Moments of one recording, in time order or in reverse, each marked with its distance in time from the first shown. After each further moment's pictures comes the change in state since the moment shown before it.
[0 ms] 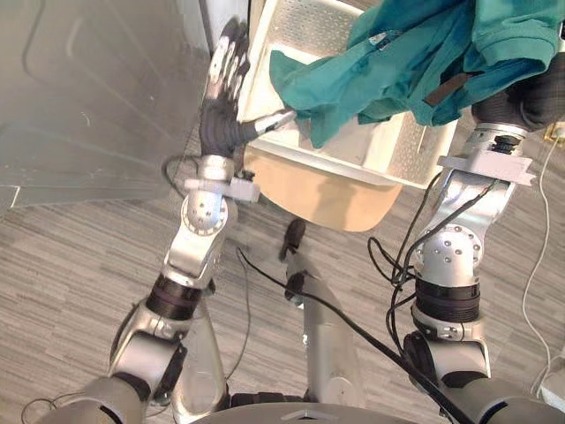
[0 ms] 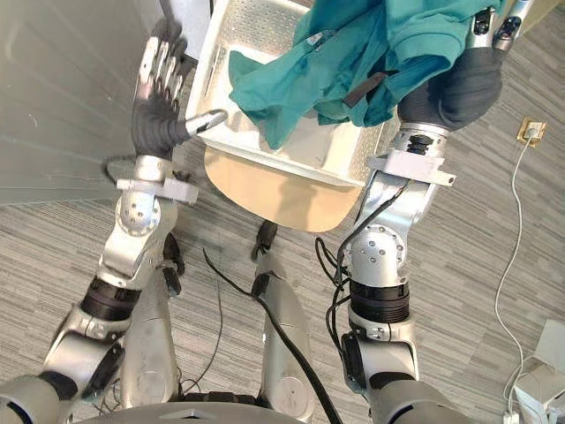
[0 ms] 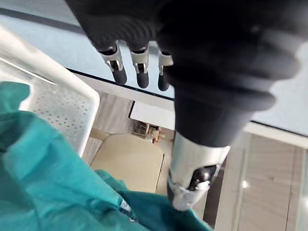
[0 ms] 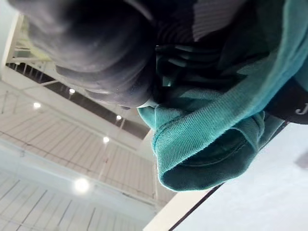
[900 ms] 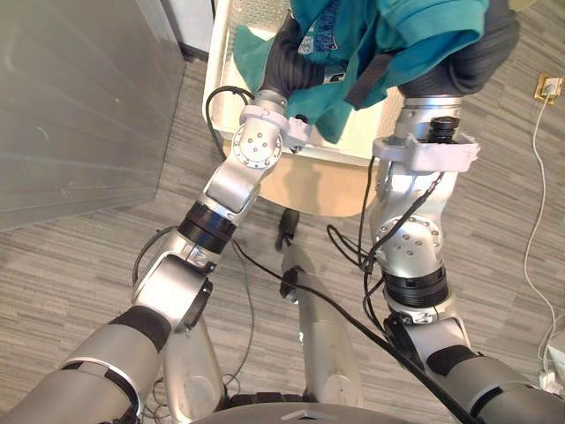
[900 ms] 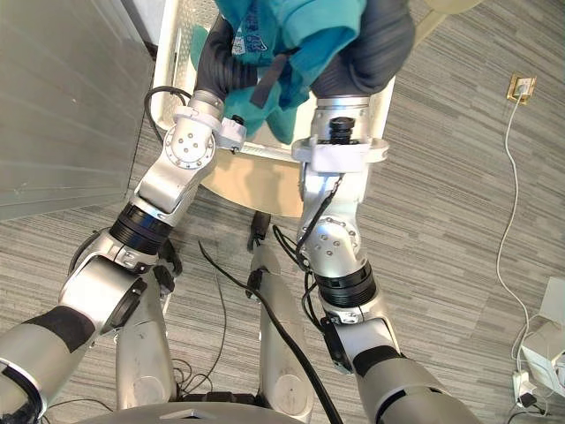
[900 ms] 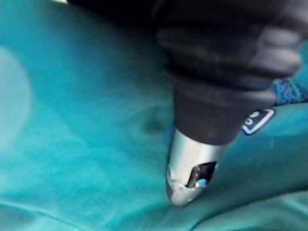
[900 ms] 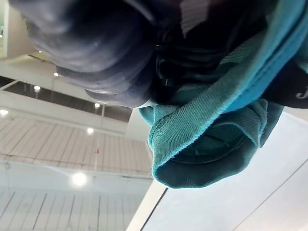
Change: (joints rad) left arm -0.409 -0.080 -0.072 0.407 0.006 0.151 0.006; right arm -0.169 0.096 0.288 -0.047 0.034 0.023 0.027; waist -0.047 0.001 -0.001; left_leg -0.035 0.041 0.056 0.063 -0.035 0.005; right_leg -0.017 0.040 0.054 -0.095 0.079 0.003
